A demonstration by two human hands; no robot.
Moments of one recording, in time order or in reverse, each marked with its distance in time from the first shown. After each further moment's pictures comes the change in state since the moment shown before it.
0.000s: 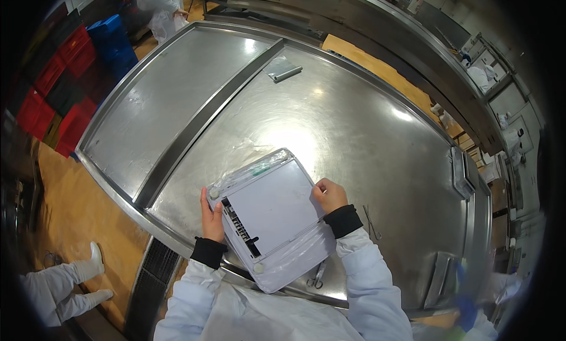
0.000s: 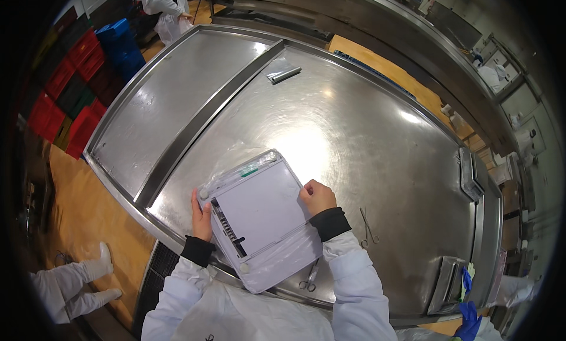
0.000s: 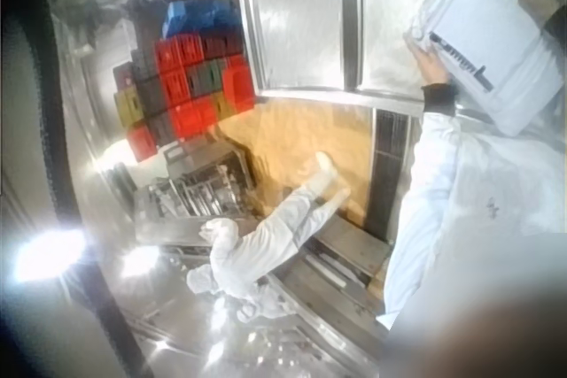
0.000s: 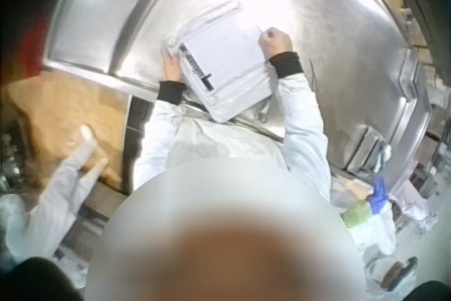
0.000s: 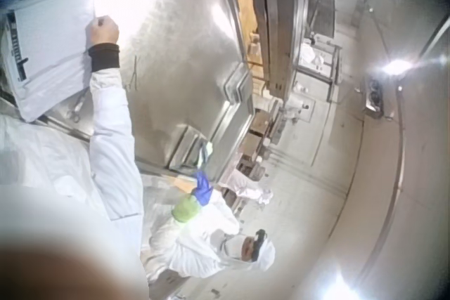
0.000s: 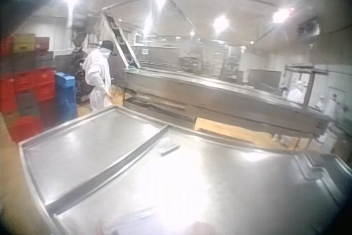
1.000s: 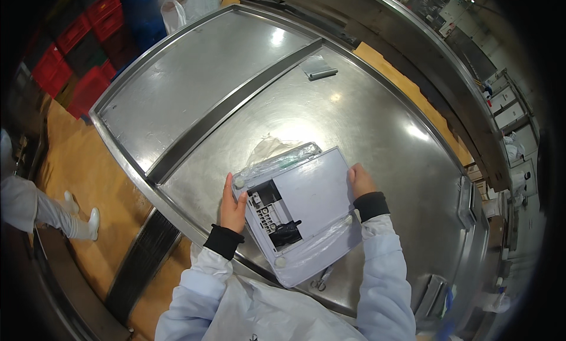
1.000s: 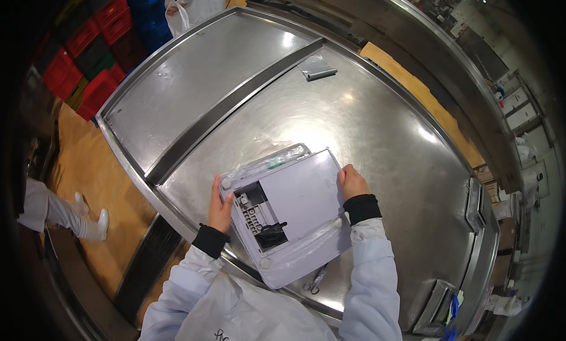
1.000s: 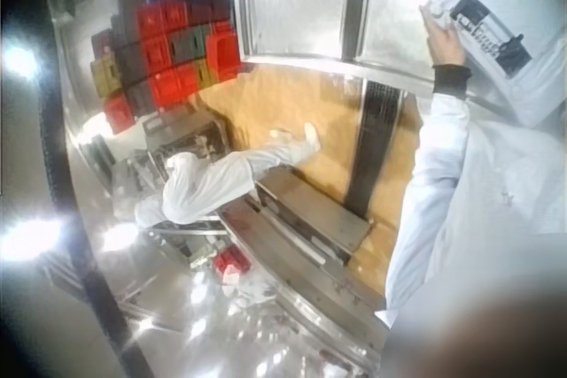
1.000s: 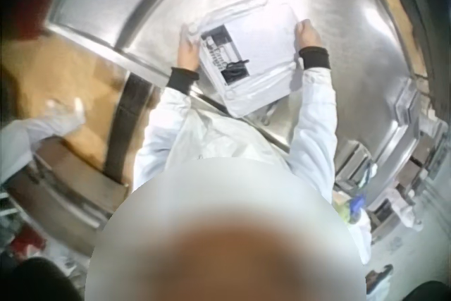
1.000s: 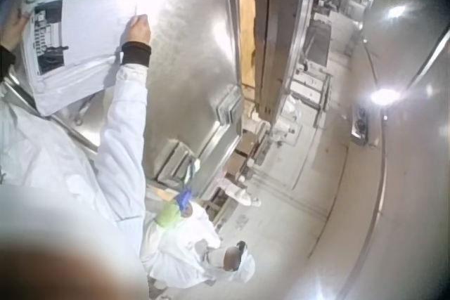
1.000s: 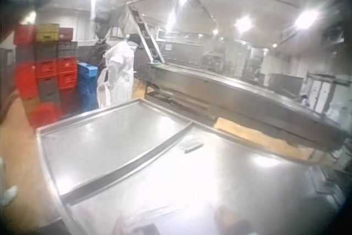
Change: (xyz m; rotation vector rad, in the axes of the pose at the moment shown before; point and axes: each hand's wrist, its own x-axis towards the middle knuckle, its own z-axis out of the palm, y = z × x) left_hand 0.000 -0.003 -0.007 0.103 0.046 0.044; right_hand 0.058 0.019 -0.004 -0.305 0.066 -0.286
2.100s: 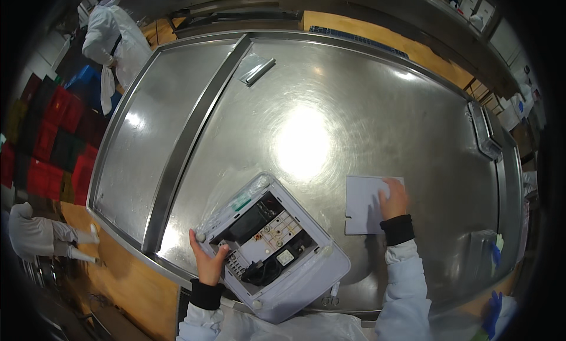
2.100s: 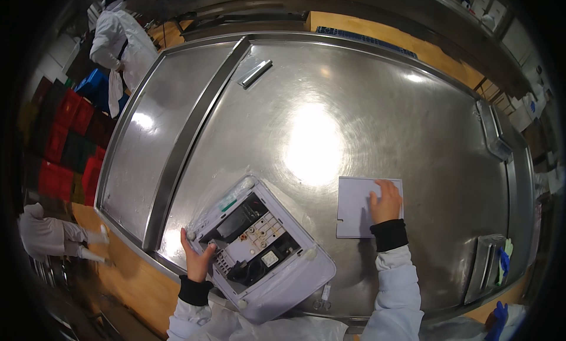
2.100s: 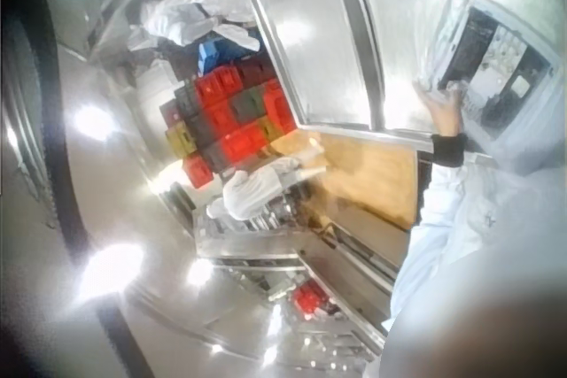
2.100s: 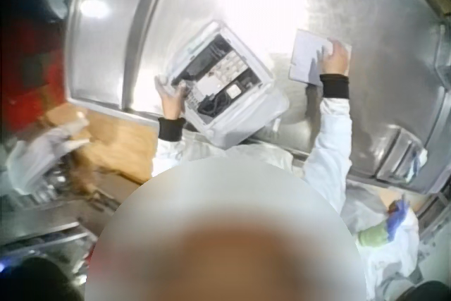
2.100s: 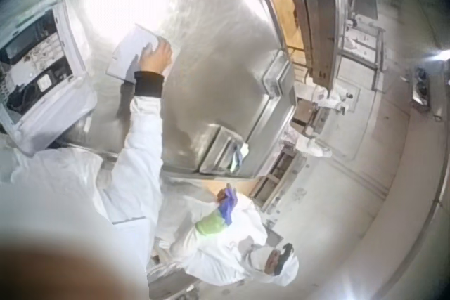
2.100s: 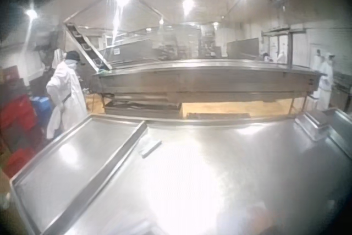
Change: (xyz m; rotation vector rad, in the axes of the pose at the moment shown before) left_hand 0.009 0.041 0.012 0.146 -0.158 -0.215; right_hand -0.093 0.129 -0.033 -0.042 0.304 0.372
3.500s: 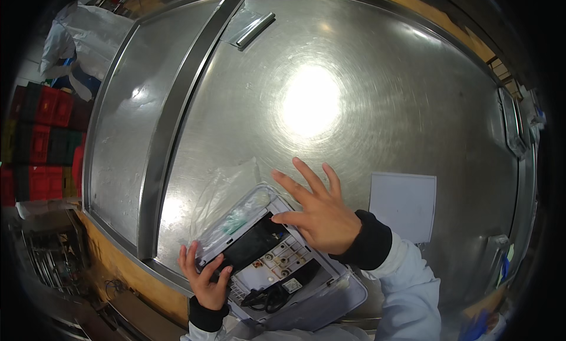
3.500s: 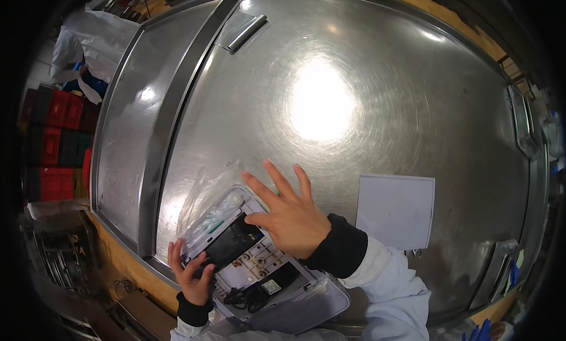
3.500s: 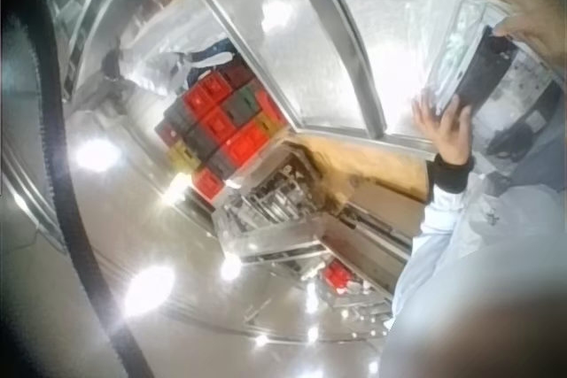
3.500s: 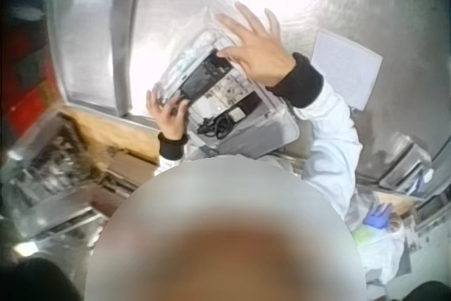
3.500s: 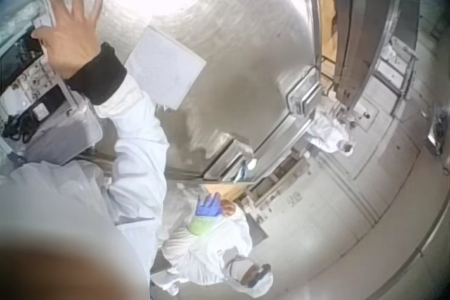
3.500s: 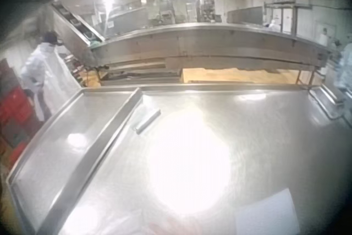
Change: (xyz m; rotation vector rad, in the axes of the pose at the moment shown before) left_hand 0.012 0.033 0.014 0.738 -0.054 0.358; right_hand 0.053 -0.179 0.037 0.390 -0.743 -0.651
